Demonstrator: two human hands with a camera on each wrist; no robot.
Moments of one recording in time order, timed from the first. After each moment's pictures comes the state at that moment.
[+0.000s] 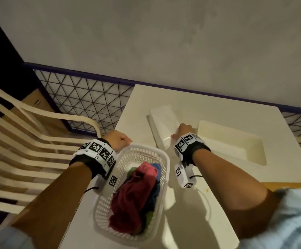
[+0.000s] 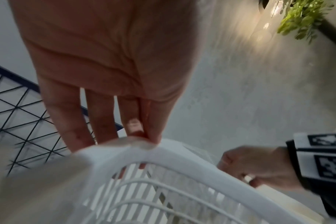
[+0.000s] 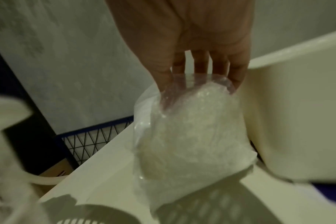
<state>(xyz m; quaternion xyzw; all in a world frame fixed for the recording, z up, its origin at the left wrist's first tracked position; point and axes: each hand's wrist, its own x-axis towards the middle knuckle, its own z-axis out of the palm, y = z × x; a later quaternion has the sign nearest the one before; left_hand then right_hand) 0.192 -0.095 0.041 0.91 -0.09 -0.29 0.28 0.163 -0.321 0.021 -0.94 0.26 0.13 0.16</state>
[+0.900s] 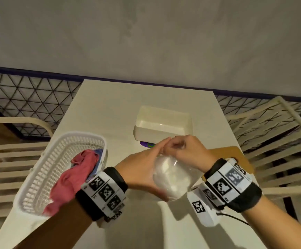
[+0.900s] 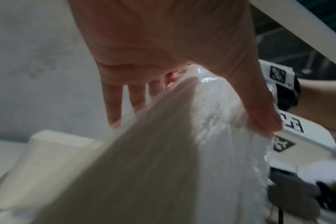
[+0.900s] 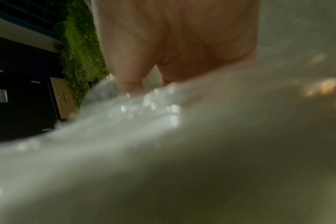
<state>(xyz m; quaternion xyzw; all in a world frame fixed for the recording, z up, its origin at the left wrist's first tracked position) -0.016 -0.263 0.079 0.81 -0.44 -0.28 0.26 -0.071 -0.413 0.108 -0.89 0.15 0.05 0.44</state>
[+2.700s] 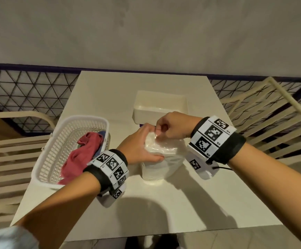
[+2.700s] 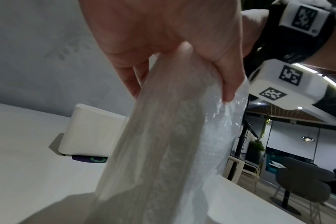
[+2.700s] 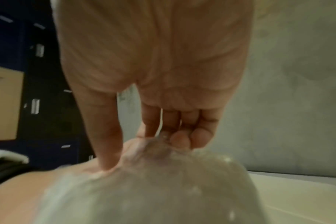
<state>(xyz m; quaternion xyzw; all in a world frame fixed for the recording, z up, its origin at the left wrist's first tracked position) -0.033 -0.243 0.056 0.82 -0.38 -0.23 0.36 -0.079 -0.382 0.139 -0.95 0.04 0.21 0.23</state>
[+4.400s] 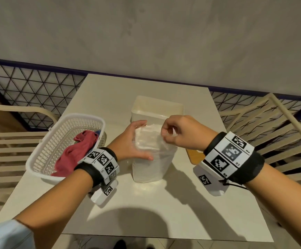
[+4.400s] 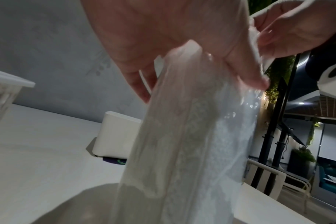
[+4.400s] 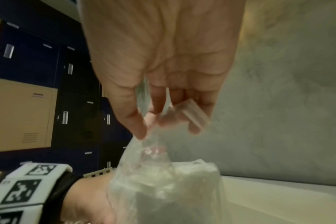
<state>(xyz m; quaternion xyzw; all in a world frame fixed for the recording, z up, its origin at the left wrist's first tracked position) -0.033 -0.247 0.050 0.80 -0.33 -0.21 0.45 -0.122 -0.415 0.152 -0.97 -0.03 0.05 0.22</state>
